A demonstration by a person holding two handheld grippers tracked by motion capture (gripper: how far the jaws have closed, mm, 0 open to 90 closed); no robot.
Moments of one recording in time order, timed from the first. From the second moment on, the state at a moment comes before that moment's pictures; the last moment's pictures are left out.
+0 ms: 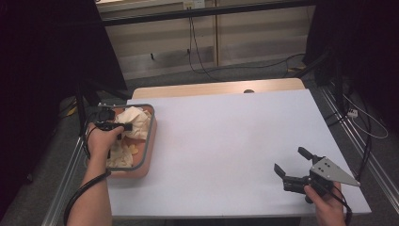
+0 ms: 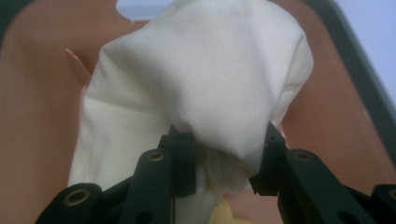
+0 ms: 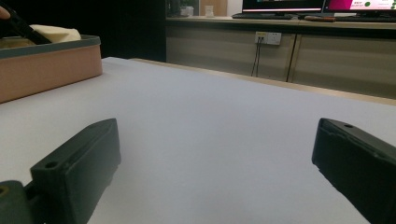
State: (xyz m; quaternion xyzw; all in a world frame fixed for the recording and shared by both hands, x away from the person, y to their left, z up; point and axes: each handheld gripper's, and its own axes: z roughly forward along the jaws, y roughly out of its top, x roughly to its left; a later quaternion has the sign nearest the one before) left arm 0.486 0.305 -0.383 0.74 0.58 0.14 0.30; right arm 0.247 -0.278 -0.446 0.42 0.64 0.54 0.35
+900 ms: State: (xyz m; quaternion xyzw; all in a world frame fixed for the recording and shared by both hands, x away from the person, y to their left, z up) left arm 0.485 0.311 -0.370 0.75 0.54 0.17 0.32; right arm 0.246 -0.277 -0.446 0.41 0.64 0.54 0.34
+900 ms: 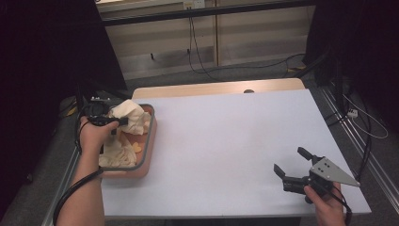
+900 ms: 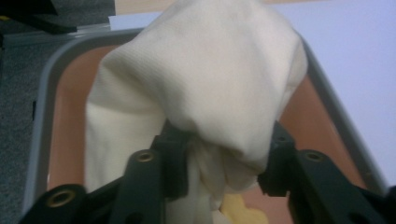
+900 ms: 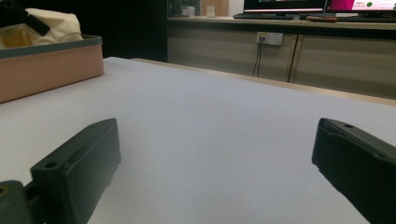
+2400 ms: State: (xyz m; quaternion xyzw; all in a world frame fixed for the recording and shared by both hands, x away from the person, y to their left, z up) left arm 0.477 0.308 -0.451 0.75 0.56 0.20 0.28; right arm 0.248 -0.275 -0.448 0.41 0.65 0.54 0.34
